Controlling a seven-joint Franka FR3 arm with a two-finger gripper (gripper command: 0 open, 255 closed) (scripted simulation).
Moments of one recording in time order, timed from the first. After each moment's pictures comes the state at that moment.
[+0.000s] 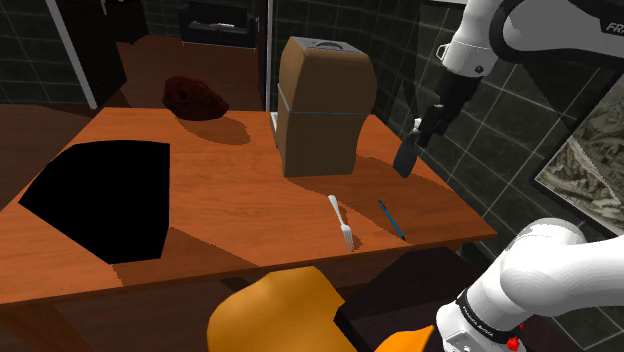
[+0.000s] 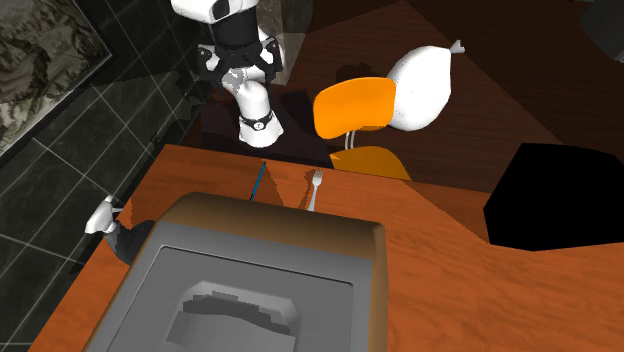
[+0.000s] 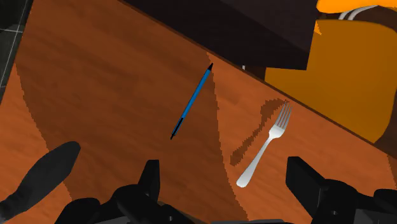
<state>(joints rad) 0.02 -0.79 0.03 -2.32 -0.05 1.56 -0.03</state>
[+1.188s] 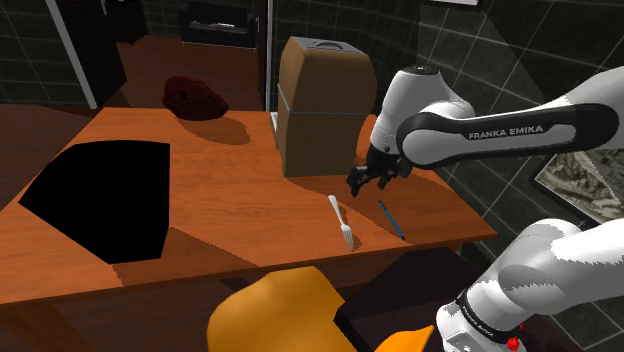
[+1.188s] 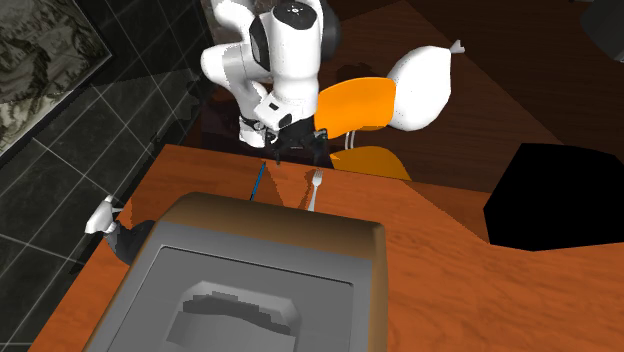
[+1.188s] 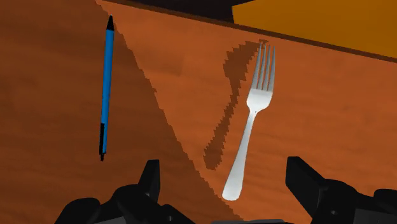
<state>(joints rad) -0.01 -0.57 0.27 -2.64 0.08 2.16 0.42</state>
